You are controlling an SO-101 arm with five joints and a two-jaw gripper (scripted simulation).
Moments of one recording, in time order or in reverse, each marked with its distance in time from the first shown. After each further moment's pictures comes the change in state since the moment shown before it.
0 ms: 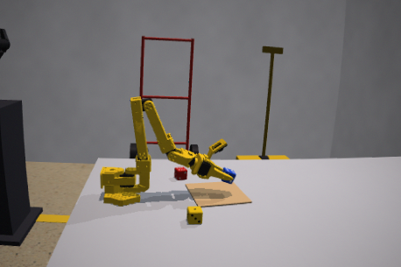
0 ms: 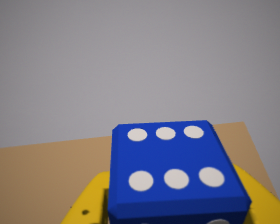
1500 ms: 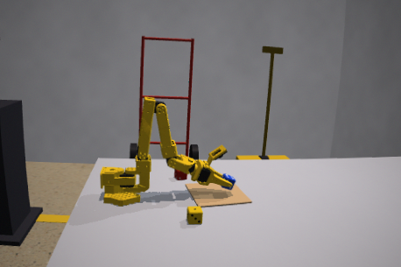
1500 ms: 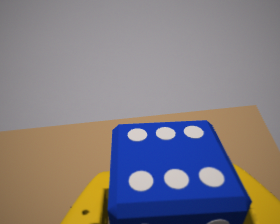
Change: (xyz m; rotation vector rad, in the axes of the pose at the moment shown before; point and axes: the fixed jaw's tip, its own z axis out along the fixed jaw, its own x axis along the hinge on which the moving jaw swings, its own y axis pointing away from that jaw) arm 0.016 0.000 0.007 0.000 0.001 0.000
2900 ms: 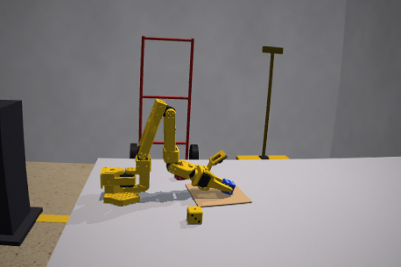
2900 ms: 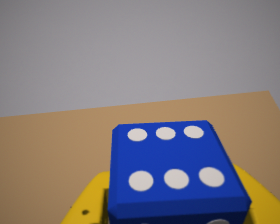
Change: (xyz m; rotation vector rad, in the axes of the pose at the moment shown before) arm 0.012 0.000 0.006 0.000 -0.004 0.000
